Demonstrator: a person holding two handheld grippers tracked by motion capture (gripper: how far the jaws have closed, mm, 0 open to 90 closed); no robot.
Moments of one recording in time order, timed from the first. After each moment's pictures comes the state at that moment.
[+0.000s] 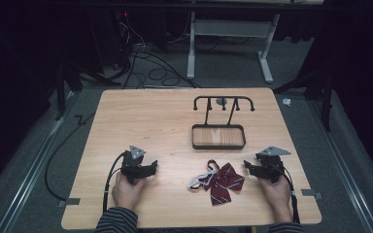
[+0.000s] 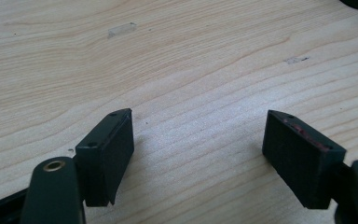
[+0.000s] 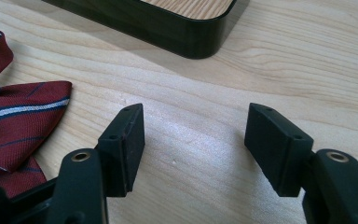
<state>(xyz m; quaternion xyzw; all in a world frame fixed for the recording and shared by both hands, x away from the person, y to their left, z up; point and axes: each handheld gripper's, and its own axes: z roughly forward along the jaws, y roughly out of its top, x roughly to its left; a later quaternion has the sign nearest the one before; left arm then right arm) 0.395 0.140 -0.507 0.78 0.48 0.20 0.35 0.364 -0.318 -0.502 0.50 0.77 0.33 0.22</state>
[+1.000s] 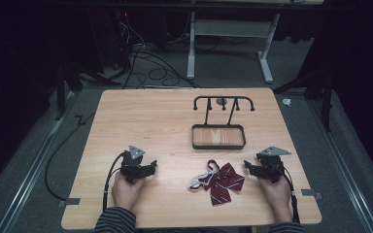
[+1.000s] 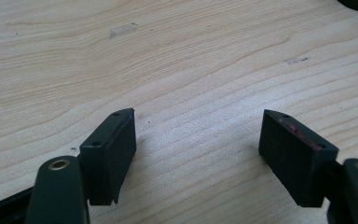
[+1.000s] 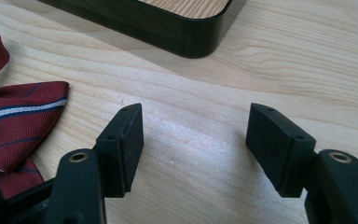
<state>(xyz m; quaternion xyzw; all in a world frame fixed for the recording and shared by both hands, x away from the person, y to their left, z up) 0.395 0.142 -0.507 0.78 0.48 0.20 0.35 0.364 -0.318 -0.502 0.50 0.77 0.33 0.22</state>
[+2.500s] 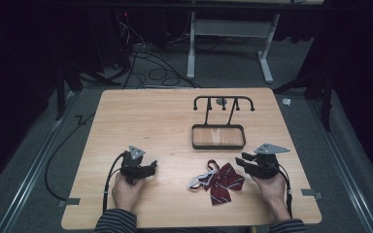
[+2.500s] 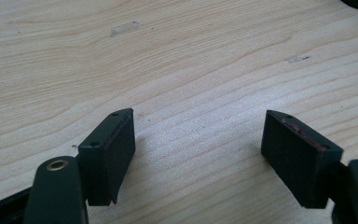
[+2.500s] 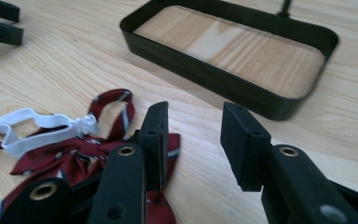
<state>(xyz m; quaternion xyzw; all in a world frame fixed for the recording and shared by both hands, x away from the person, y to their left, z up) 0.394 0.142 -0.507 0.78 0.48 0.20 0.35 0.352 -0.287 -0.462 0.45 0.78 0.40 0.17</state>
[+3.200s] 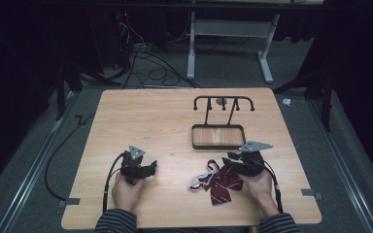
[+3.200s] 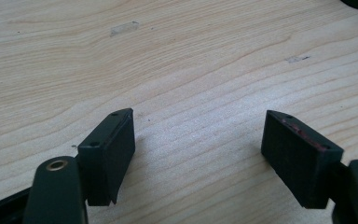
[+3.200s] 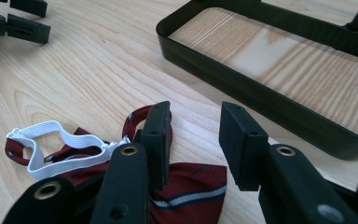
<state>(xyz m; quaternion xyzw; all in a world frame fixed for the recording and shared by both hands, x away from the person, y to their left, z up) 0.393 0.142 -0.507 0.78 0.48 0.20 0.35 0.367 -0.250 -0.464 0.42 0.80 0.40 0.15</state>
